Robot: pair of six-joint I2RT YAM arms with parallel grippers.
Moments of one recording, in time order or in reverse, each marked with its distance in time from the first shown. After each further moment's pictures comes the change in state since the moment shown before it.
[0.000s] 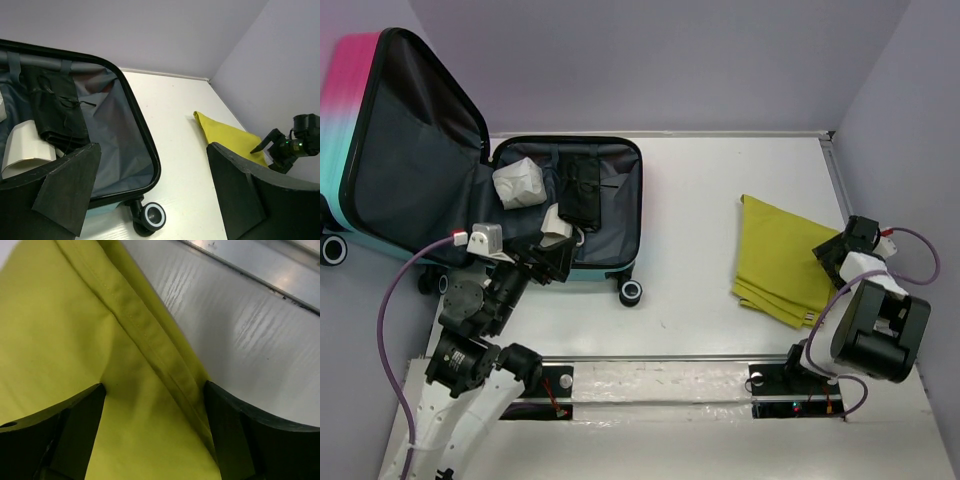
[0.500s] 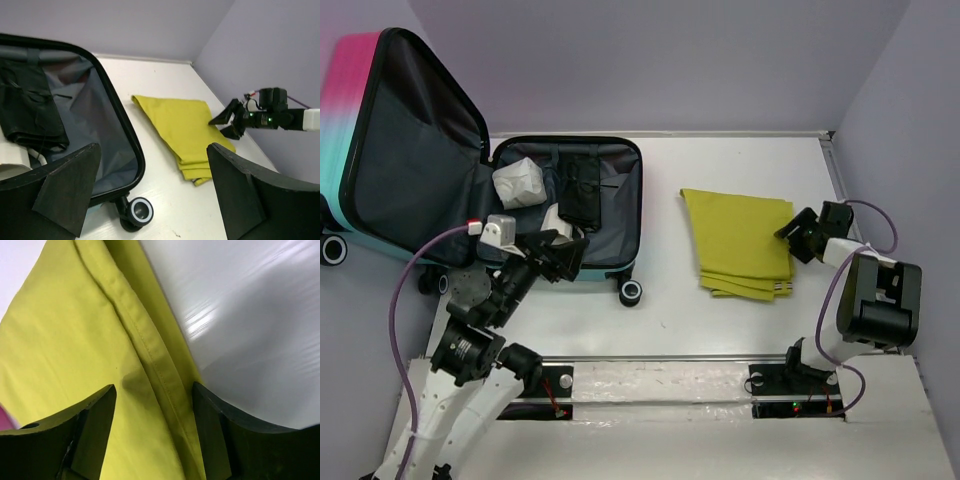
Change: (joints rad) left arm -0.019 0.047 0.000 0.037 0.082 -0.016; right arm 0.152 0.206 0.056 0.243 -0.451 -0.028
